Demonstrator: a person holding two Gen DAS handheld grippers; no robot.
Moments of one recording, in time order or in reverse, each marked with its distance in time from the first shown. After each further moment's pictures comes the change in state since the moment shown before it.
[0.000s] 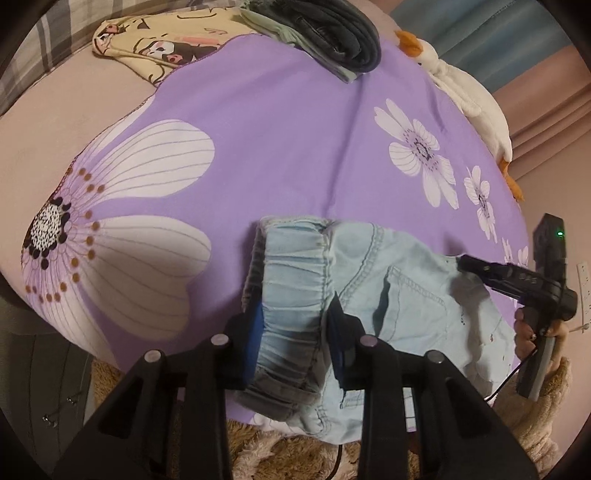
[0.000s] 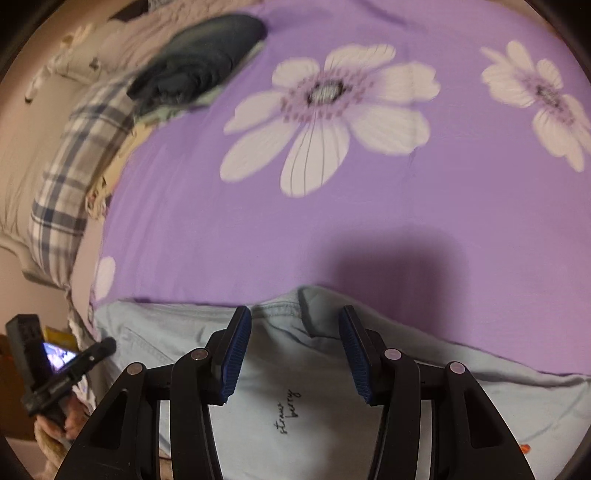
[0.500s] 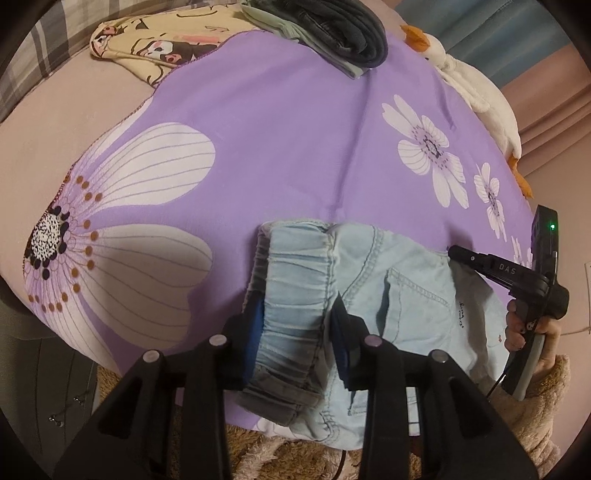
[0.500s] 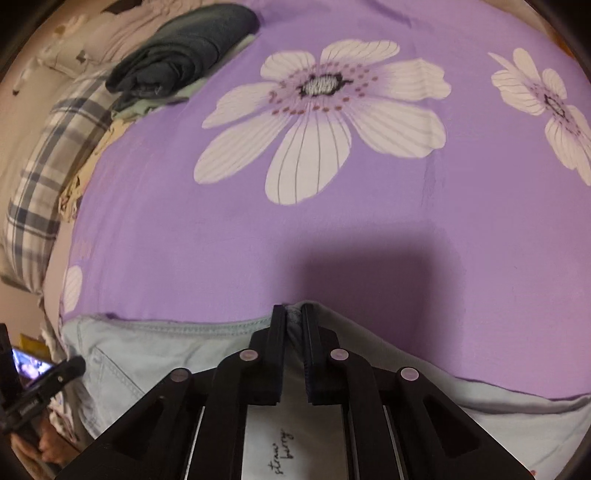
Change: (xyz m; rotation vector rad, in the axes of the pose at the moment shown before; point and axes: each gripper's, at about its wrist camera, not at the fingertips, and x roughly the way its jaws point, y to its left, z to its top) left arm 0.006 -0.005 0.008 0.001 0.015 0.040; right arm 0.023 0.002 0.014 -0.017 -0.059 -0.087
